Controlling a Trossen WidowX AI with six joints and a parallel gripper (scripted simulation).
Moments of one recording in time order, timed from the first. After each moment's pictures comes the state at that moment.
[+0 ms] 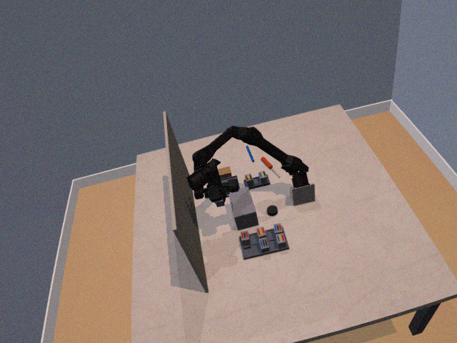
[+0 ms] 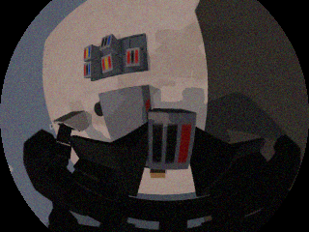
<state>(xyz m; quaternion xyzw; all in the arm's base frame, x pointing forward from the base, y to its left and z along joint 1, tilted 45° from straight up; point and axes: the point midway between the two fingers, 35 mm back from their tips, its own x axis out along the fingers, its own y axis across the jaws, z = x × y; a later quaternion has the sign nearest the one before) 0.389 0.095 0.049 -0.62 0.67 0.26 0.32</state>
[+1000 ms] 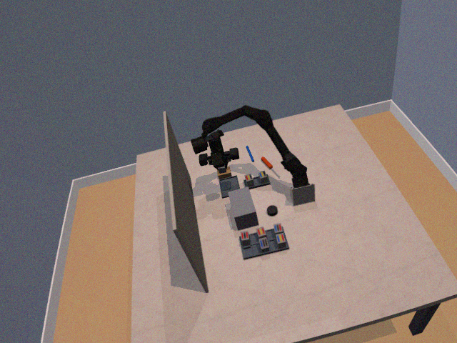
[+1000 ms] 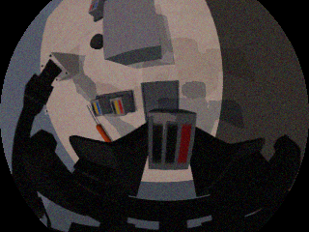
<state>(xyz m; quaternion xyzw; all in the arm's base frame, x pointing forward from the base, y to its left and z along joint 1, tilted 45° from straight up) 0.342 -0.070 0.190 -0.62 0.68 0.24 0.31</state>
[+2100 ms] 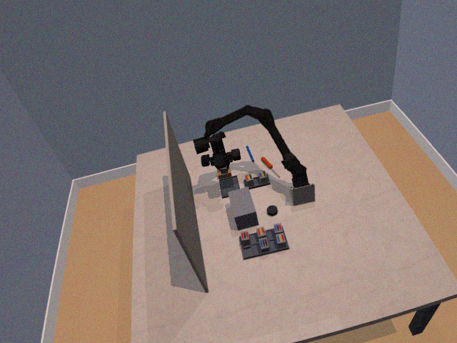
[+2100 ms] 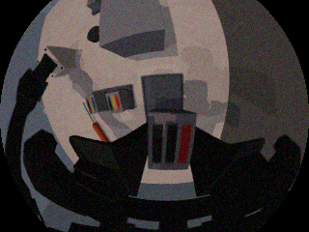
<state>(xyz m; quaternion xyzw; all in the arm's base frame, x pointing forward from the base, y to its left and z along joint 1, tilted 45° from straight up) 0.334 -0.096 0.186 -0.62 0.68 0.24 0.30</state>
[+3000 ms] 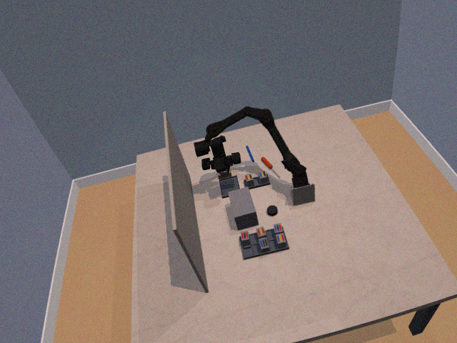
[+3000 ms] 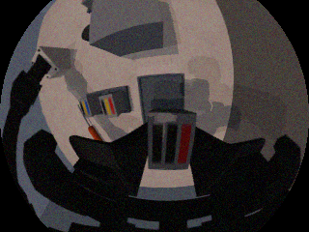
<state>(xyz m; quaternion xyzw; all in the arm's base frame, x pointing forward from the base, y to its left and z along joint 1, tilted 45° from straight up) 0.335 -0.111 0.171 -0.62 0.68 0.24 0.31</state>
